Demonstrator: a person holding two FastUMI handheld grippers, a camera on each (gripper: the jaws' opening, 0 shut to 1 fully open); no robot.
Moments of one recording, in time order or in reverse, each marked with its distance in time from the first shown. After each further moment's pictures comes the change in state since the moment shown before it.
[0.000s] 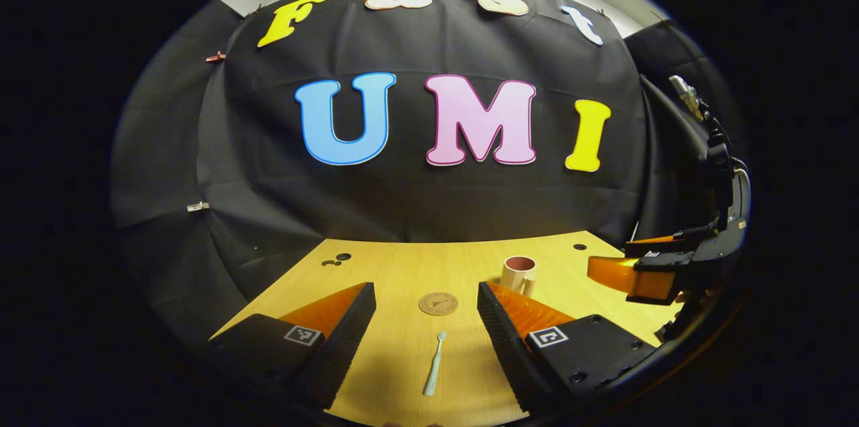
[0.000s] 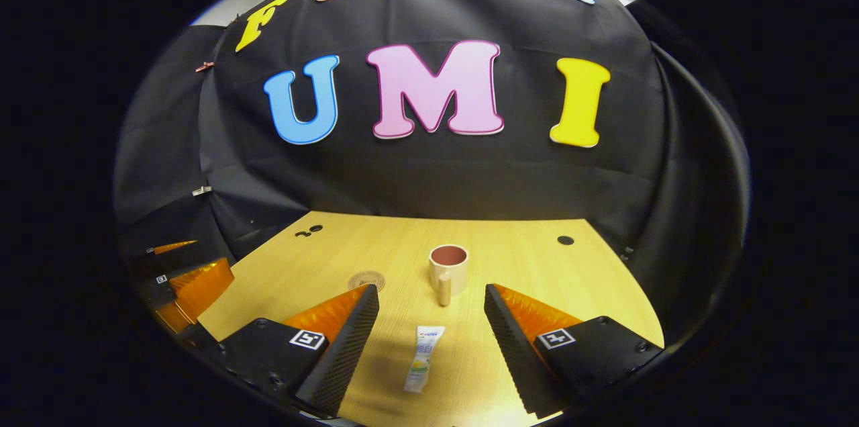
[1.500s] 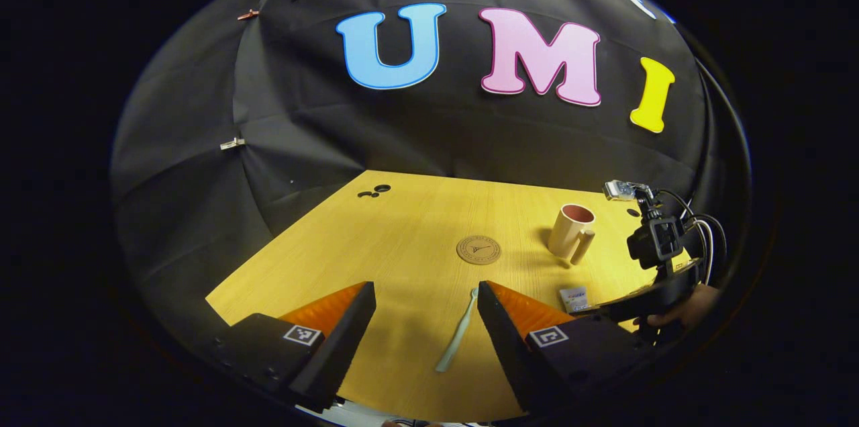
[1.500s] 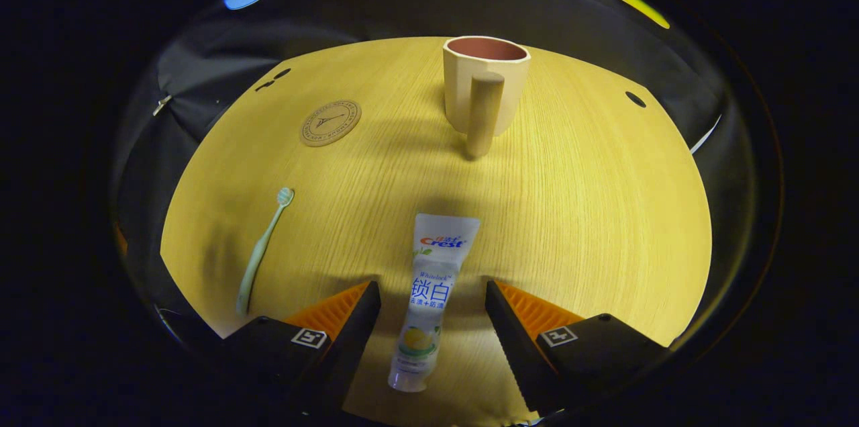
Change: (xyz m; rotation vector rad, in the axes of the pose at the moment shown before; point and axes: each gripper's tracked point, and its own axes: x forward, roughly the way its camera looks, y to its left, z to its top) left arm 0.031 0.028 -0.088 -0.089 0.281 0.208; right arm 0.112 0.003 -0.215 0.012 0.753 0.008
